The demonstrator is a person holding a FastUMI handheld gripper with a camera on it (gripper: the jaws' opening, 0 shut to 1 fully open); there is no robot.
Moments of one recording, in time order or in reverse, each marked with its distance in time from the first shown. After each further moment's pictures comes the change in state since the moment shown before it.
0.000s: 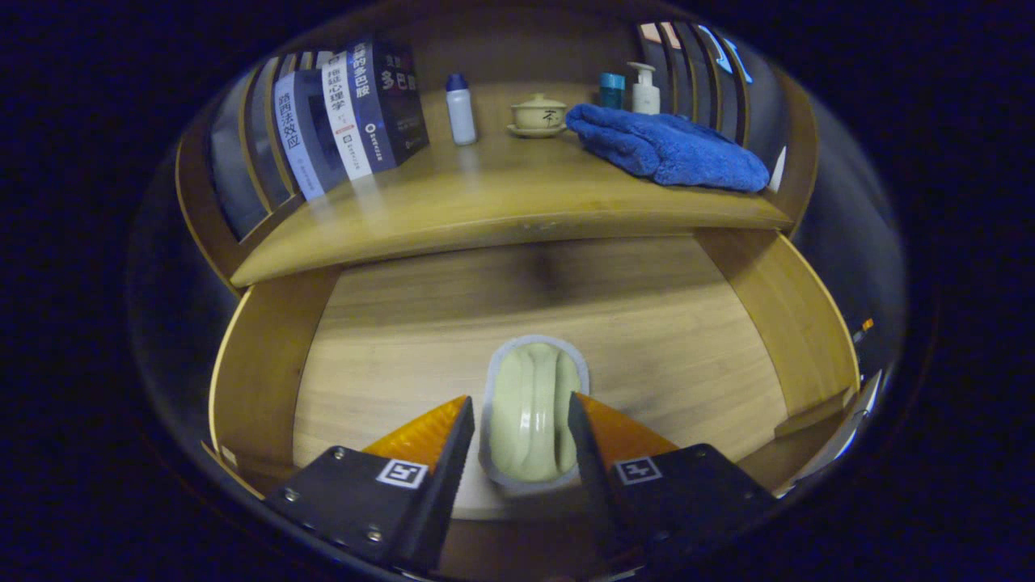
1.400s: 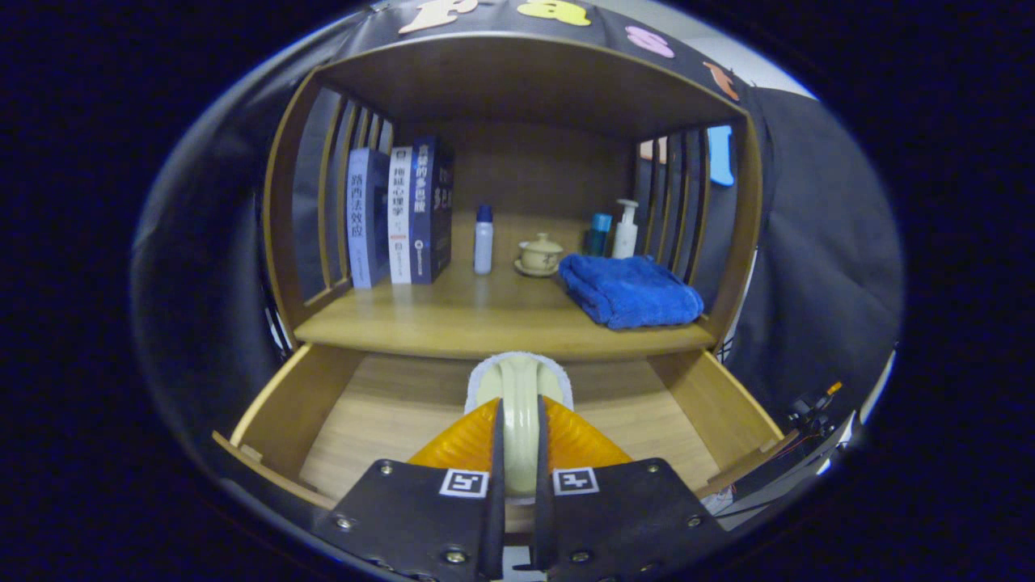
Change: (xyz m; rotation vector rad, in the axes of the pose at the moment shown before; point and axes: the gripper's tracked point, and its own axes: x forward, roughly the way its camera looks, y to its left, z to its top) arm -0.117 0.002 0.070 -0.088 -0.511 -0.047
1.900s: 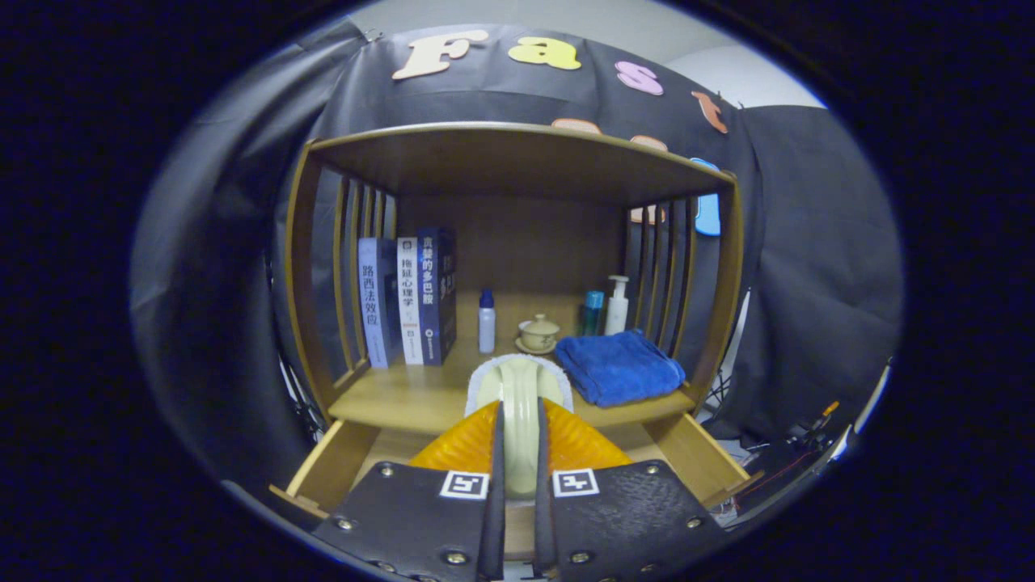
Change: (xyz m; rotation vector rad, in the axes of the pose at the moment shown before) arm -0.020 0.000 0.096 0.049 -0.150 0.013
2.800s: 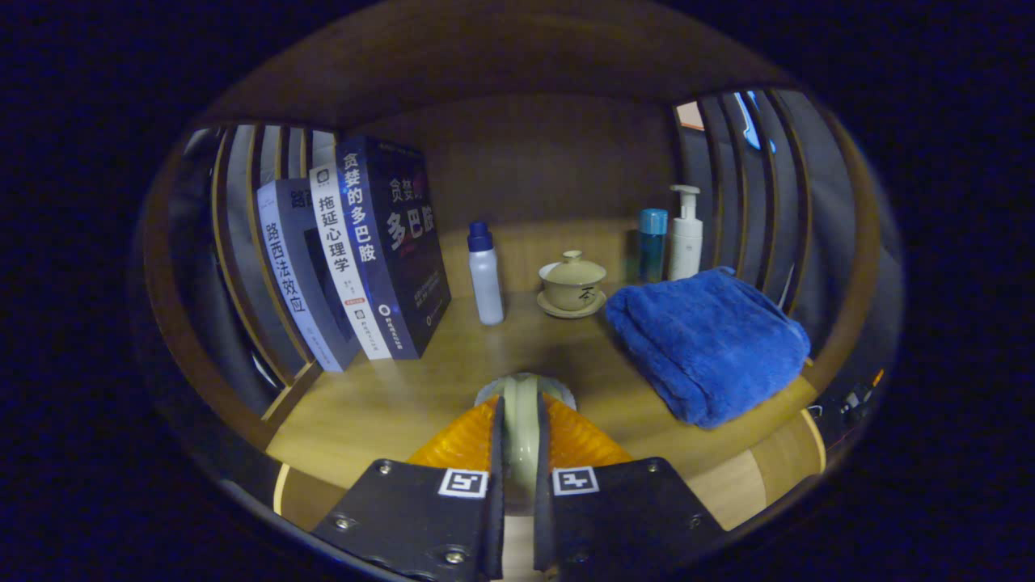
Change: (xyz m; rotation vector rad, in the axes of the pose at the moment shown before) arm 0.197 0.029 -0.059 0.110 0.219 0.104
